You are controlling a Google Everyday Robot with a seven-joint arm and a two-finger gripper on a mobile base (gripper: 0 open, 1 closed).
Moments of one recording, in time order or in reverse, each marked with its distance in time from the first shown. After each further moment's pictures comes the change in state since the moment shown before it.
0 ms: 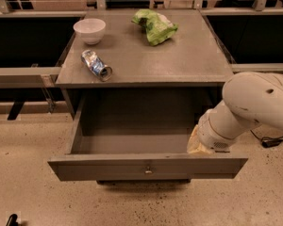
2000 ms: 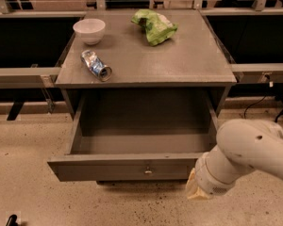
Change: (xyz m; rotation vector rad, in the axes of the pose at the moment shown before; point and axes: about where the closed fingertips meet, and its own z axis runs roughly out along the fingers) arm 0.018 0.100 0.060 -0.178 0.000 -0.012
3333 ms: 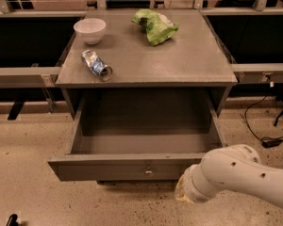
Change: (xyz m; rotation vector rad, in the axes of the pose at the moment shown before) arm 0.006 -0.025 0.080 0.142 -0.019 0.015
